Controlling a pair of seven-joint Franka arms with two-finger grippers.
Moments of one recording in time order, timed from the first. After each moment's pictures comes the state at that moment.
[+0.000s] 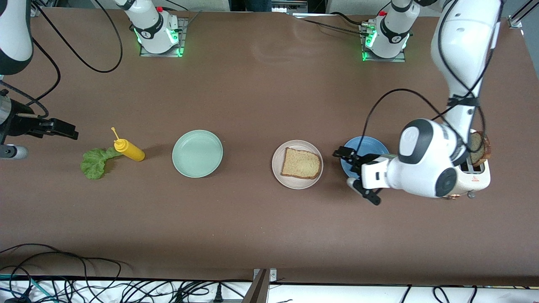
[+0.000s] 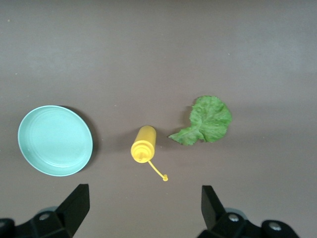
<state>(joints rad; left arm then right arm) -0.08 0.67 -0.15 -1.30 -0.36 1.68 0.40 0.02 0.26 -0.10 -1.43 0.02 1.61 -0.01</state>
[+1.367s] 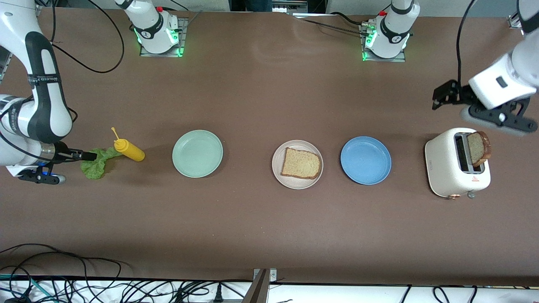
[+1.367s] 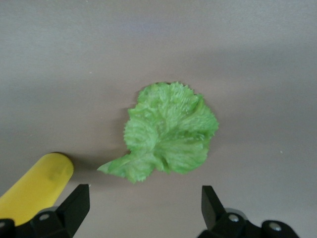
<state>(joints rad) -0.06 0.04 -0.07 -1.52 0.00 1.46 0.08 -0.11 0.54 -0.11 -1.70 -0.01 2.02 -0.08</state>
